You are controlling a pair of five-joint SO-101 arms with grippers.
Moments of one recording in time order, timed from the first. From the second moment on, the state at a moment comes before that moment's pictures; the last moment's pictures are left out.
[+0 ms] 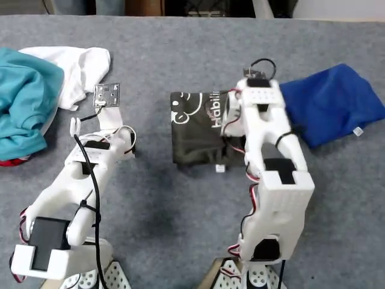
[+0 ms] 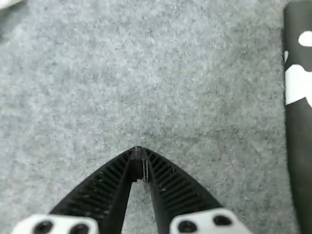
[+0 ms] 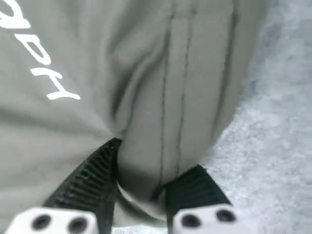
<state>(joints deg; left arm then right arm) 1.7 -10.3 52.2 21.3 8.0 0.5 27.1 -6.5 82.4 -10.5</state>
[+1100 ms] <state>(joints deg) 1.7 -10.6 52.2 21.7 8.0 37.9 52.0 -68.8 87.3 27.0</state>
